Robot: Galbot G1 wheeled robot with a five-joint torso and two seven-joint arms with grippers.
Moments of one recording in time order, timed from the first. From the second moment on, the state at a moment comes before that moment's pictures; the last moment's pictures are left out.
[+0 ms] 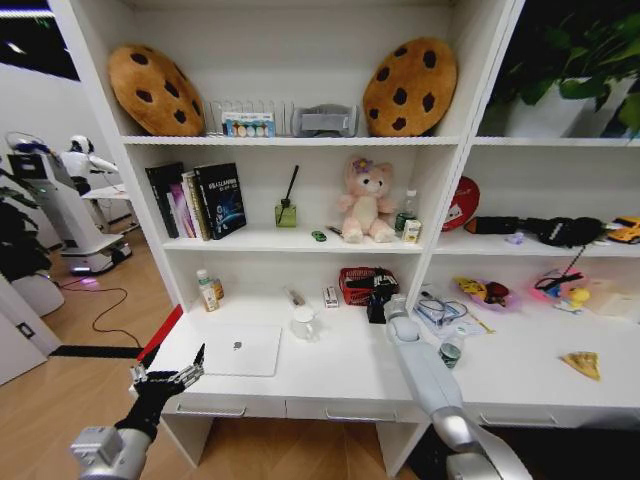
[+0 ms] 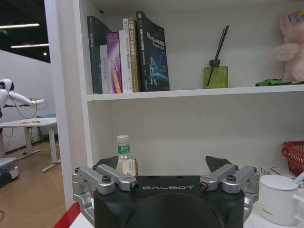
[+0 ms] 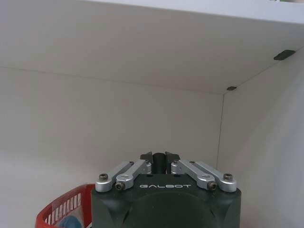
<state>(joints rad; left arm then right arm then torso) 1.88 -1.29 -0.85 -2.42 -0.38 0.15 -0.02 -0.56 1.34 0.39 0.92 0.11 0.30 -0.01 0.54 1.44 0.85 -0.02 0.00</state>
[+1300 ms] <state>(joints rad) 1.88 -1.29 -0.85 -2.42 -0.38 0.15 -0.02 -0.79 1.26 0.39 1.35 0.17 0.15 0.11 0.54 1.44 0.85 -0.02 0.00</state>
